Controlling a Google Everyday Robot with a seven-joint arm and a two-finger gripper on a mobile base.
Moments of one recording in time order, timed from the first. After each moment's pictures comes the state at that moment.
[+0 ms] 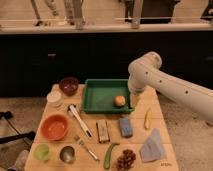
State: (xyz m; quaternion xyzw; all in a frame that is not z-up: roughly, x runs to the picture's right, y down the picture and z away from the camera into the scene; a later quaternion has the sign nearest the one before) arm 0.149 0.031 0.763 -0.22 -0.03 -0.01 0.97
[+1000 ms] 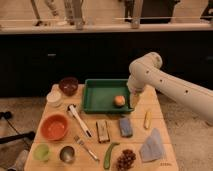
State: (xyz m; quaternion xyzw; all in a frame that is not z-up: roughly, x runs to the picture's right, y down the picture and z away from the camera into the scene) arm 0.141 0.033 0.770 -0.24 -0.05 -0.03 0.97
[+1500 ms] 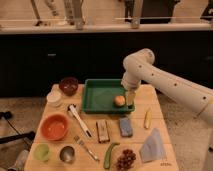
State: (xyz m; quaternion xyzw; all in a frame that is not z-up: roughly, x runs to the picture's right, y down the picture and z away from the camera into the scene) arm 0.116 0.023 0.788 -0.26 -0.07 -0.06 0.96
